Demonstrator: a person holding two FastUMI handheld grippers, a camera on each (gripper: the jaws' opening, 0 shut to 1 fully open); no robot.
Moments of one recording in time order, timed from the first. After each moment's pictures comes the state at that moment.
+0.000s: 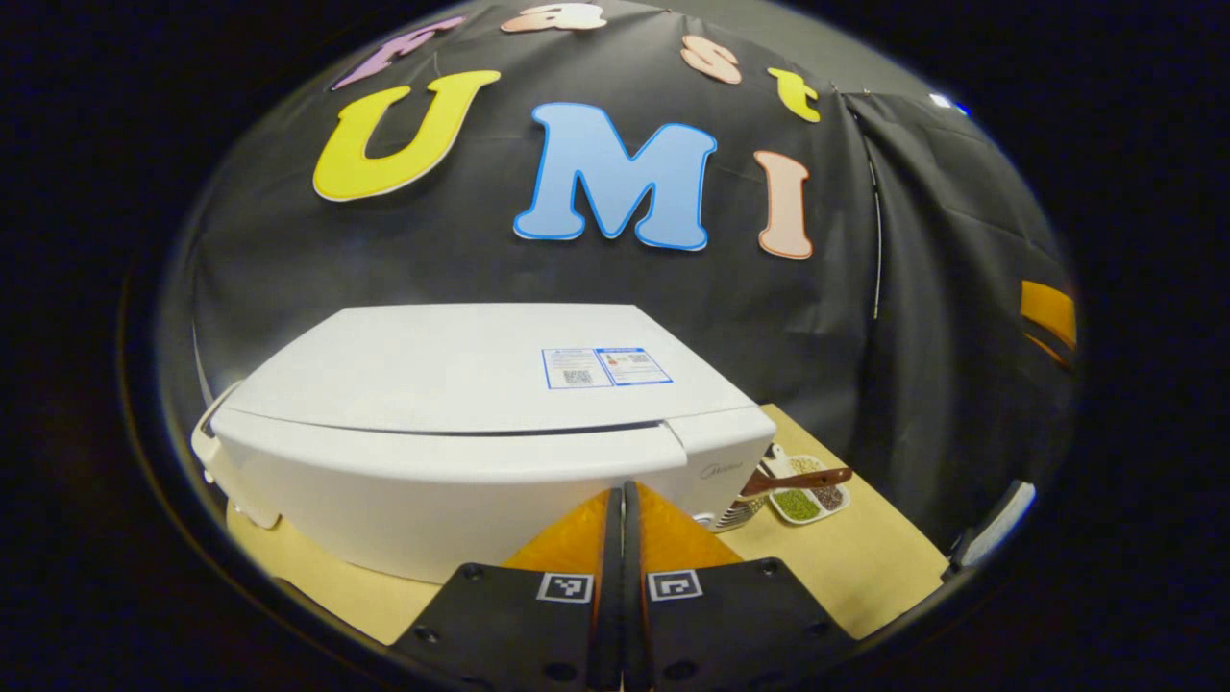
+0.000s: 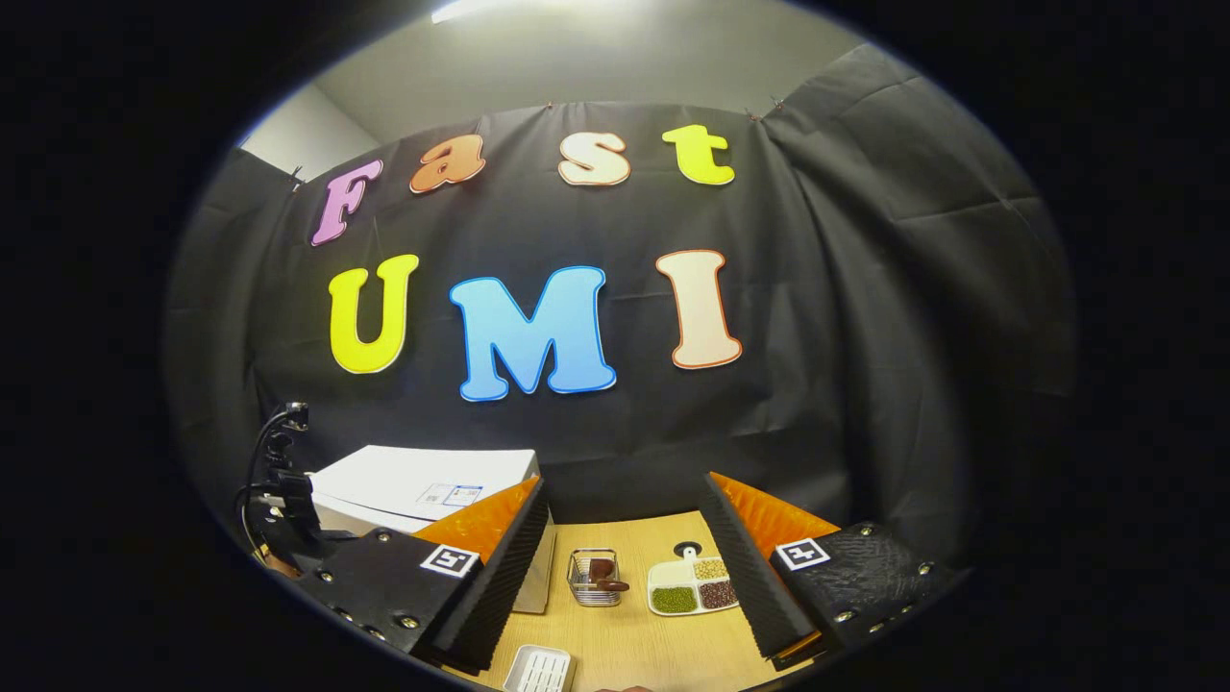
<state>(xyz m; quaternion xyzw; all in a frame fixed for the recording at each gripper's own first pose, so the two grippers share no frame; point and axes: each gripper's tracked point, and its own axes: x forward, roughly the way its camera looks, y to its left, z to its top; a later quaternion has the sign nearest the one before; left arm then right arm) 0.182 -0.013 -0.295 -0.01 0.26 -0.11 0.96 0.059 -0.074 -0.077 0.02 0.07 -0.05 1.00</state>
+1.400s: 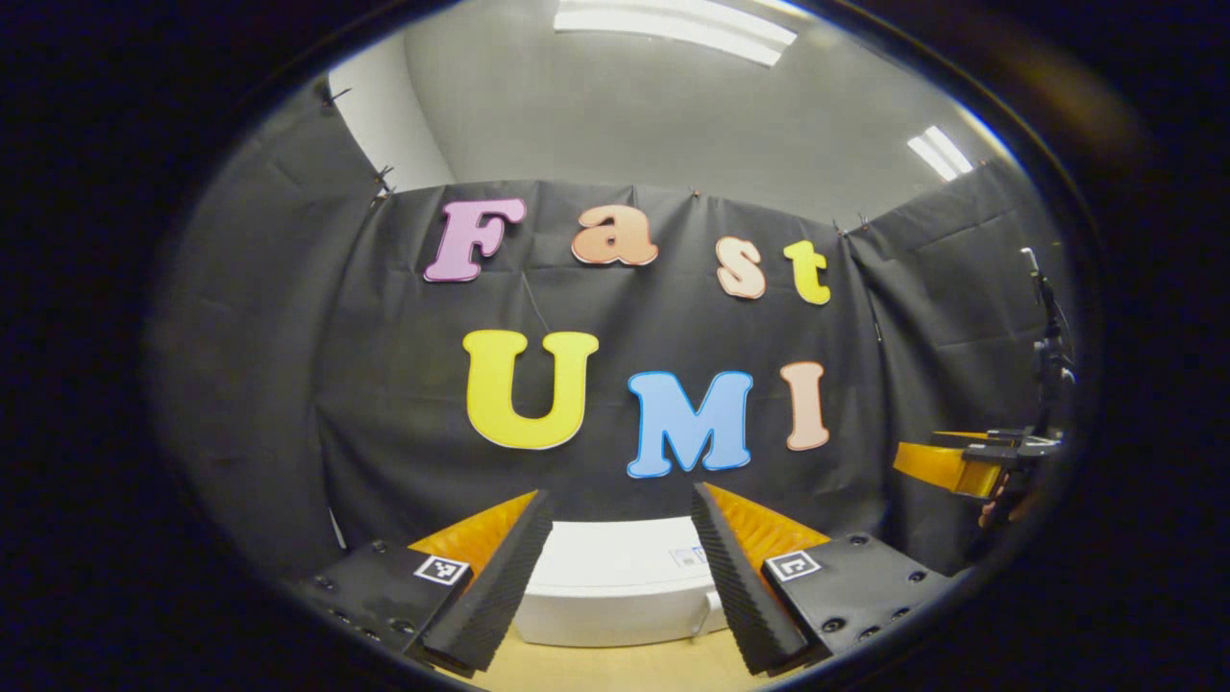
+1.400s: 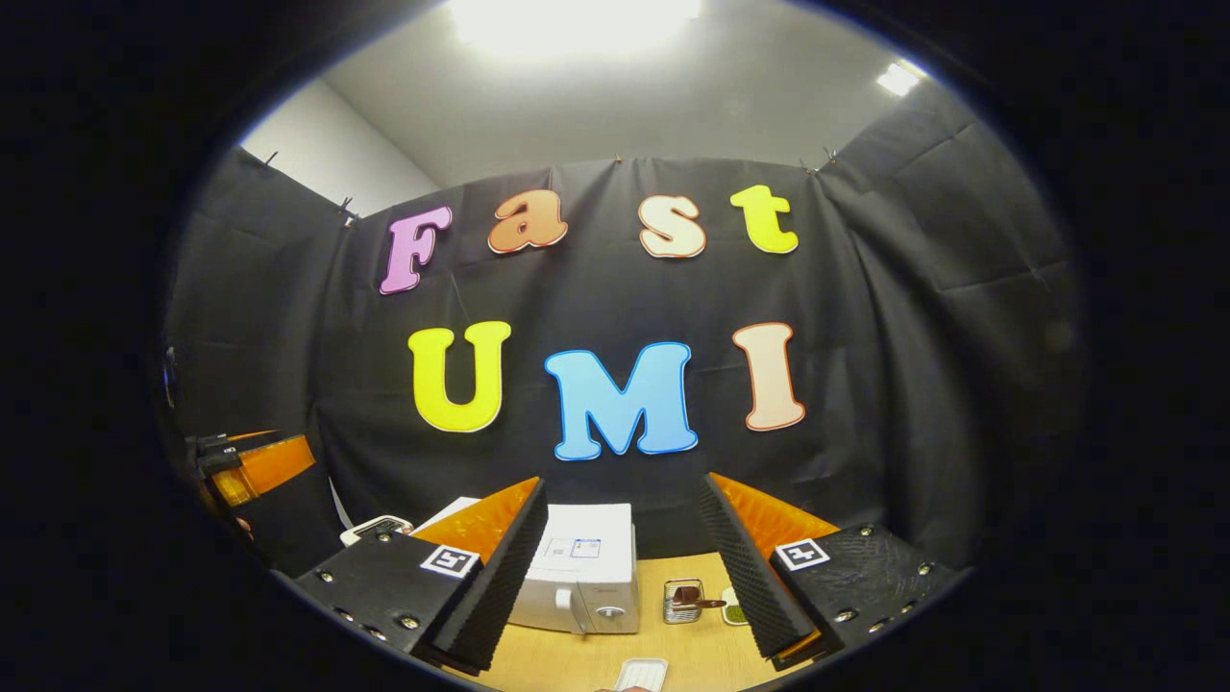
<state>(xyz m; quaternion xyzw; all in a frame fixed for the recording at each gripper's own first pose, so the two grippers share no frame) 0.000 0.133 0.062 0.01 0.00 -0.02 1.00 0.001 0.073 0.047 0.01 0.01 0.00 1.00</state>
